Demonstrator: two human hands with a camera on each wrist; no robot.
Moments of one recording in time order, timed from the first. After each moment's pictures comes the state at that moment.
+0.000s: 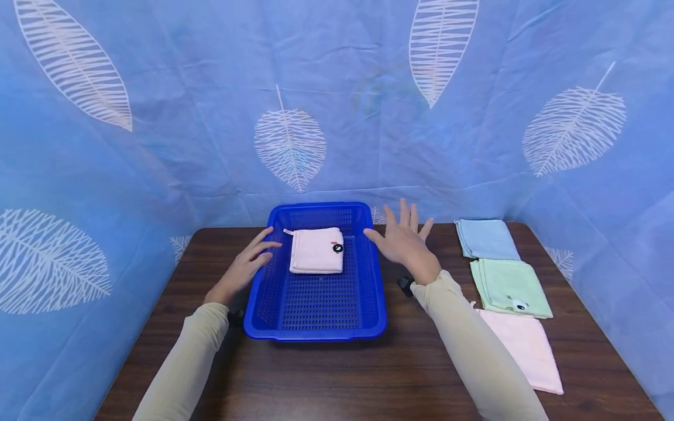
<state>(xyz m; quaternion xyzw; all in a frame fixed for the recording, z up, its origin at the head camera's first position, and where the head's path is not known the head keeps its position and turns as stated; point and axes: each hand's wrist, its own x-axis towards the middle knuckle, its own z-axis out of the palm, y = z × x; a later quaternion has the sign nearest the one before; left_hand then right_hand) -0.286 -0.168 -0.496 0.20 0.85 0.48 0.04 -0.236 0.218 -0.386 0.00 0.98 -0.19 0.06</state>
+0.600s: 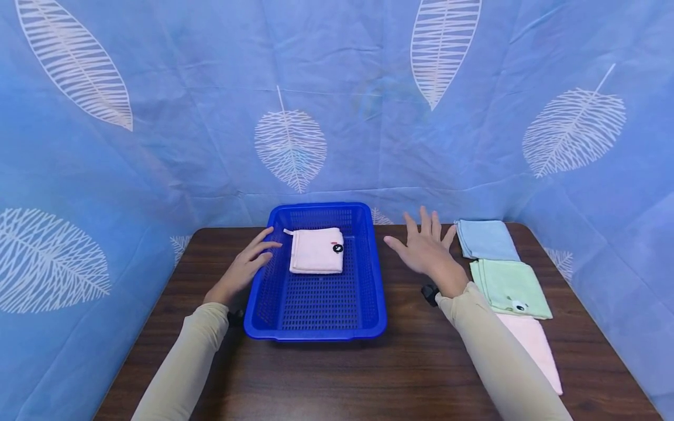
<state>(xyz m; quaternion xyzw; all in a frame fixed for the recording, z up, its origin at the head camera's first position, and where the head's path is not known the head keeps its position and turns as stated) -0.286 -0.168 -0.495 0.20 0.86 0.48 0.04 -0.215 0.258 -0.390 -0.01 0.98 -0.18 0.07</state>
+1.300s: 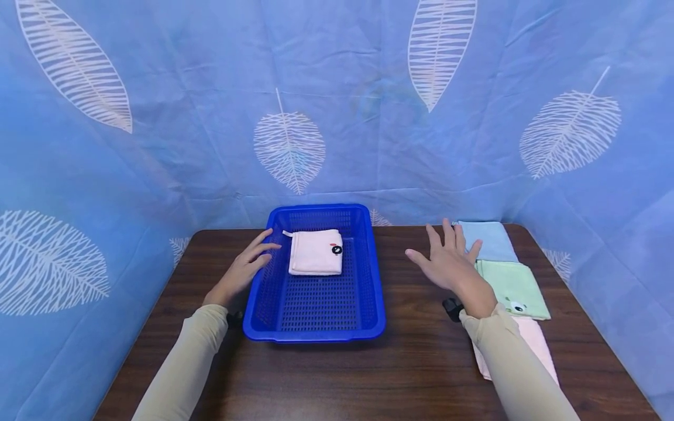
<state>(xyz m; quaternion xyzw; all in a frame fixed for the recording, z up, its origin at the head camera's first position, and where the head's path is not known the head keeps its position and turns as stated) -0.283 -0.167 -0.493 0.19 0.86 0.48 0.05 -0.183 0.294 -0.396 0.01 0.98 -0.18 0.07</state>
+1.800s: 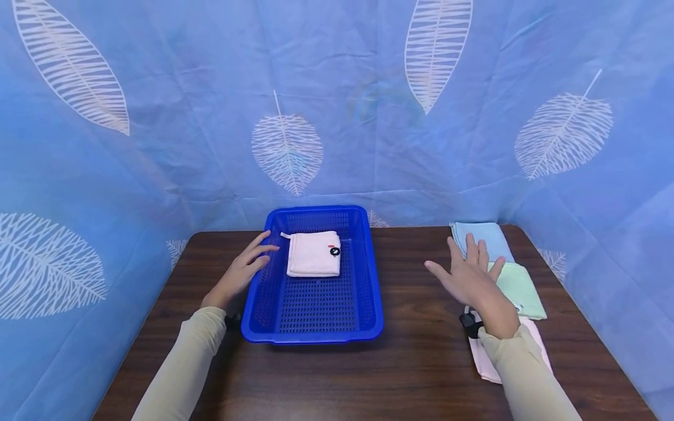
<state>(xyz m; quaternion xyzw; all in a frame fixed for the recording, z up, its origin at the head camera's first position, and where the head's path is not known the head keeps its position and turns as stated) -0.284 -0.167 -0.495 0.19 0.86 0.48 0.05 -0.152 0.324 -0.406 0.05 0.98 -0.20 0.06</state>
